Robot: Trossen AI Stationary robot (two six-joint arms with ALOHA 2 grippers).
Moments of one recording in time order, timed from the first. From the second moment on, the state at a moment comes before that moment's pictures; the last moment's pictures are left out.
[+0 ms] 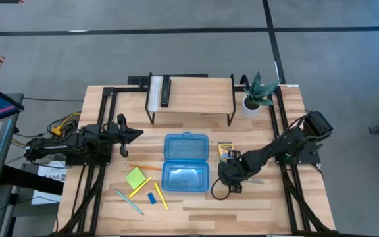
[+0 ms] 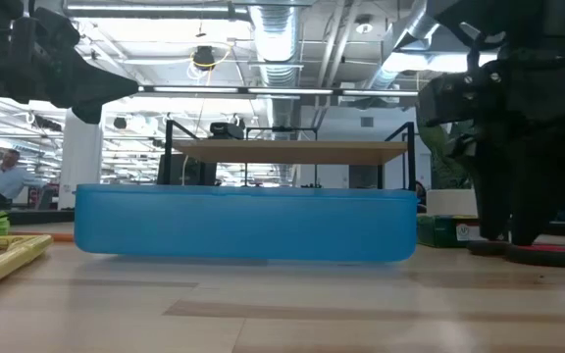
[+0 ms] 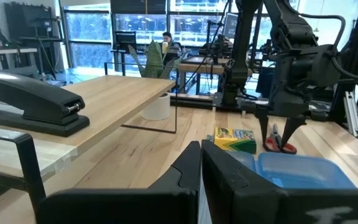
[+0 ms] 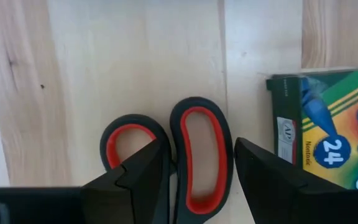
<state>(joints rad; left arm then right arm) 0.08 0.01 0.02 0.01 -0.11 -0.05 0.42 1.67 0.91 -0.58 0.11 0.48</state>
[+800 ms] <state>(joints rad) 0.08 0.01 0.02 0.01 -0.11 -0.05 0.43 1.67 0.98 -0.68 0.09 0.46</state>
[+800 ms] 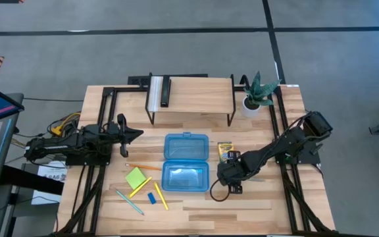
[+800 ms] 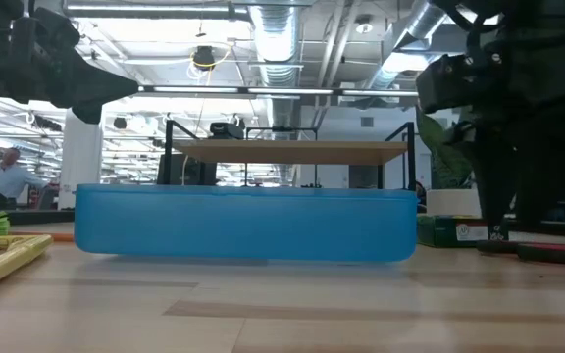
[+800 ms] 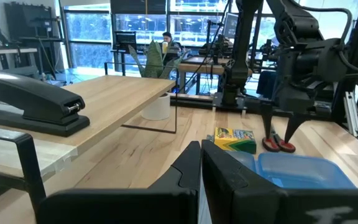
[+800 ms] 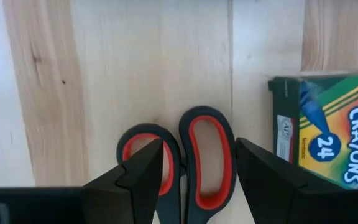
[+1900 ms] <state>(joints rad) 0.08 0.01 0.02 0.01 -0.11 -0.05 0.46 1.67 0.83 -0.50 0.08 0.46</state>
